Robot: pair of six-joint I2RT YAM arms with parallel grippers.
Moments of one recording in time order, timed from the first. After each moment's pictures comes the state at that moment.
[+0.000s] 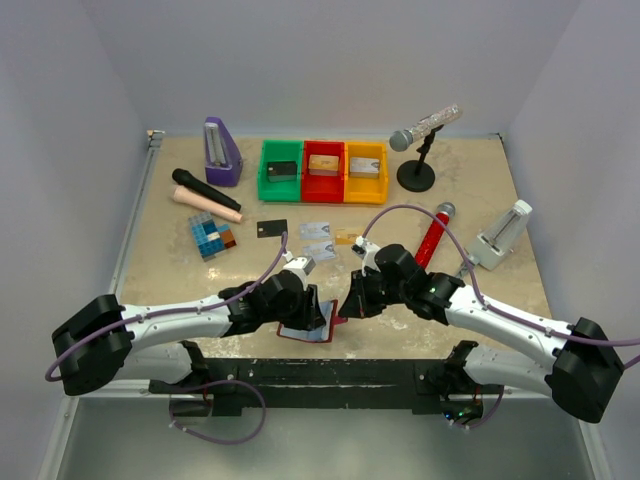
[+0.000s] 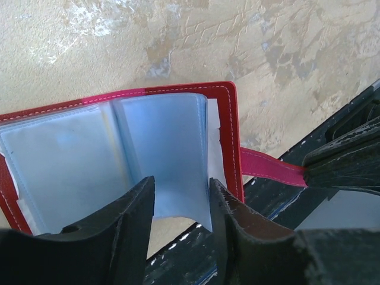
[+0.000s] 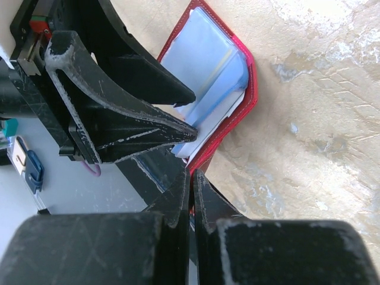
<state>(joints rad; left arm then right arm) -1.04 1.22 0.52 -0.08 0.00 -0.85 0.84 1.07 0.61 -0.27 -0.33 0.66</state>
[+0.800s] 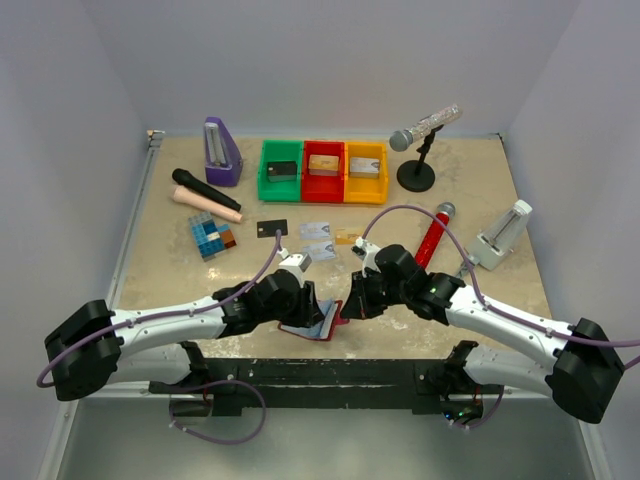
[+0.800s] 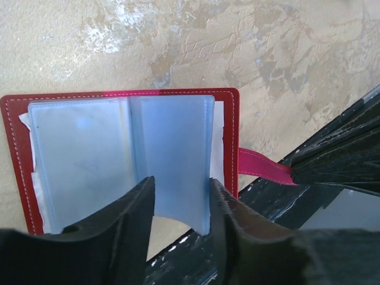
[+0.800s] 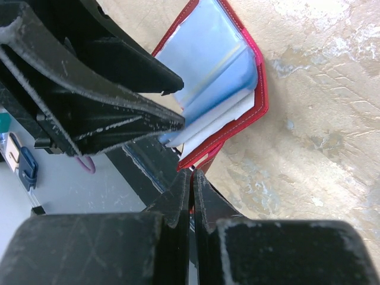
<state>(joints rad) -1.04 1.17 0.52 -0.10 -0.05 -0.85 0.84 1.07 0.61 -0.29 -0.33 0.64</state>
